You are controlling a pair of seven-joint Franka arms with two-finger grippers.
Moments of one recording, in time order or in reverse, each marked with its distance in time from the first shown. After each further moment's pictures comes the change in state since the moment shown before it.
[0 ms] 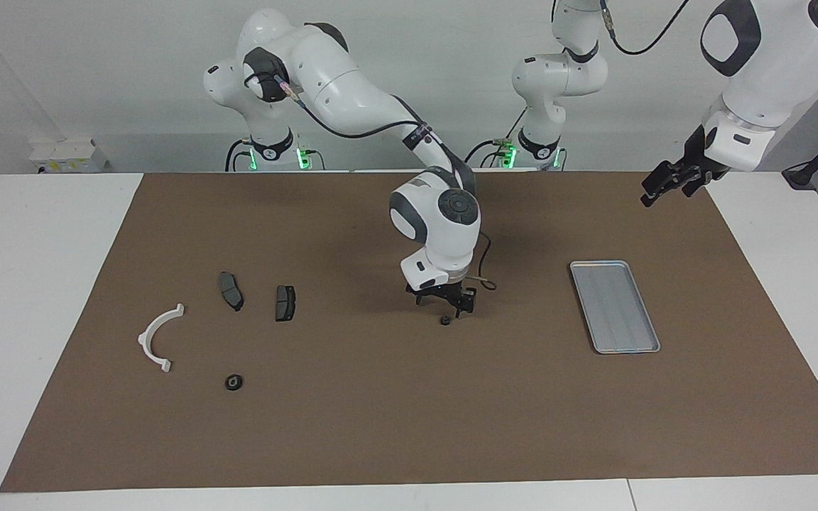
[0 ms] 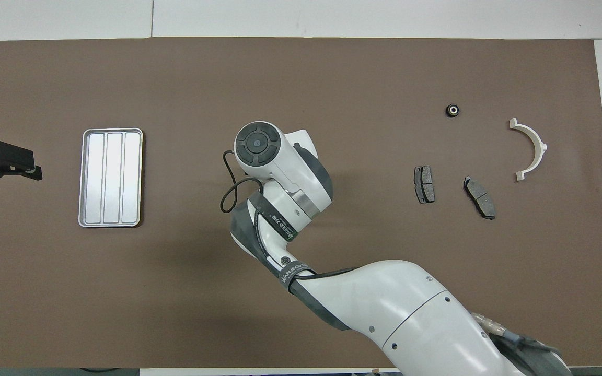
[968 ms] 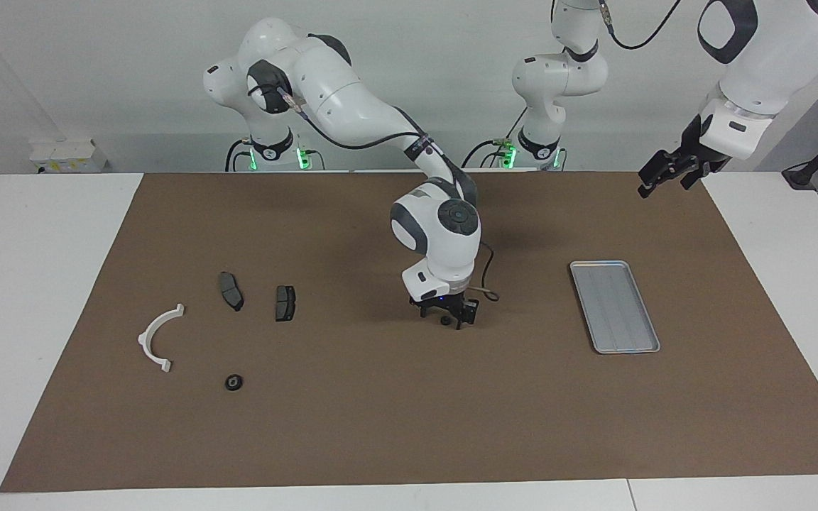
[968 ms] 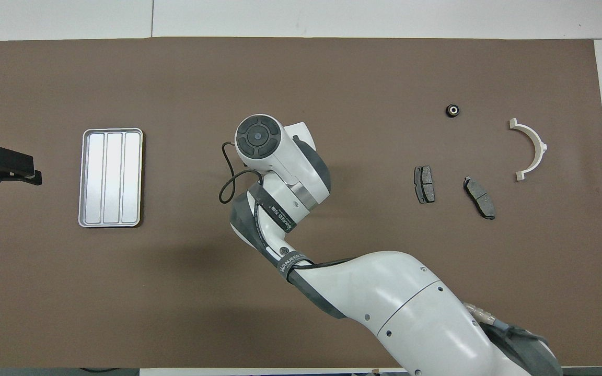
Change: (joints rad) left arm -0.001 -0.018 -0.013 -0.003 0.000 -0.015 0.021; right arm -0.008 0.061 -0.003 0.086 -0.004 0.006 0.000
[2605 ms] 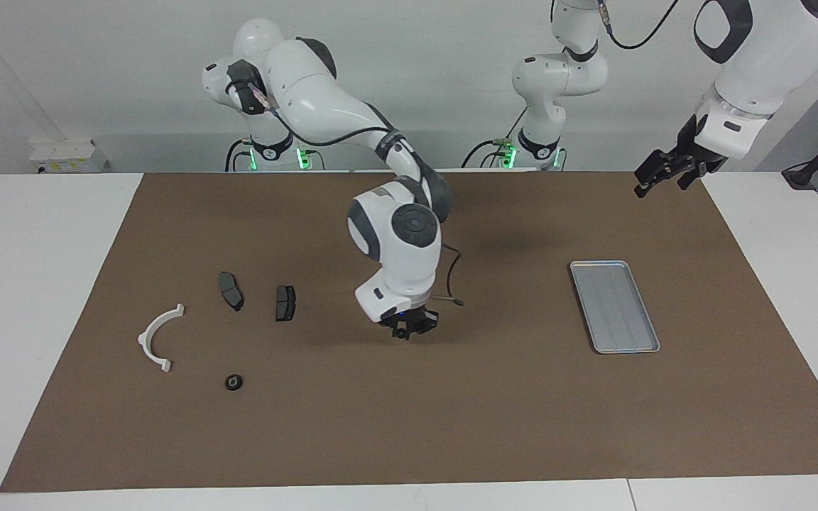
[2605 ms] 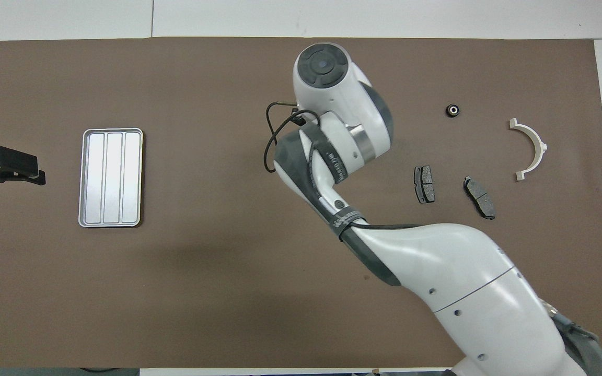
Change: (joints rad) left arm -0.001 0.000 -0.006 0.000 0.000 0.000 0.000; right arm -0.212 -0.053 -0.008 0.158 -0.002 -0.228 -0.472
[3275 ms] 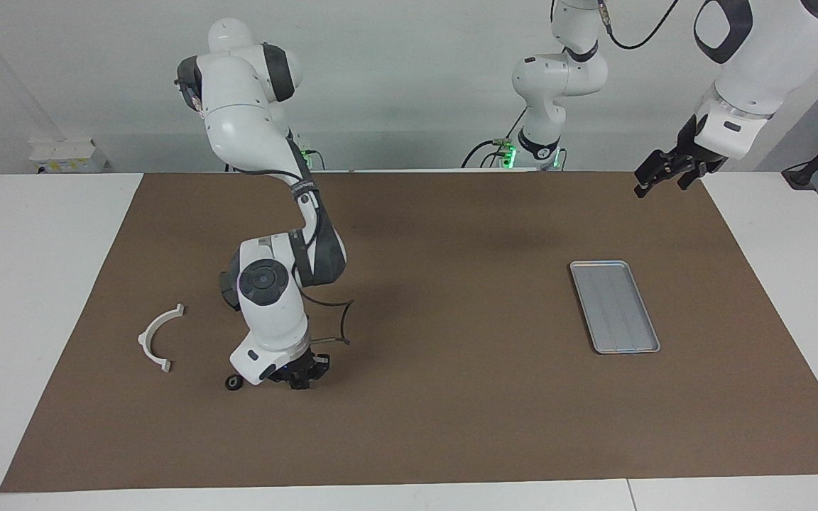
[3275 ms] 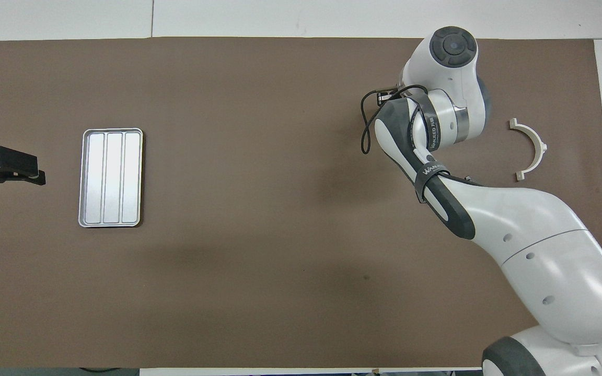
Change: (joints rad) left arm 0.000 0.000 0.000 0.000 0.000 0.000 0.000; right arm -0.217 -0.012 0.004 -0.260 0.001 0.321 -0.414
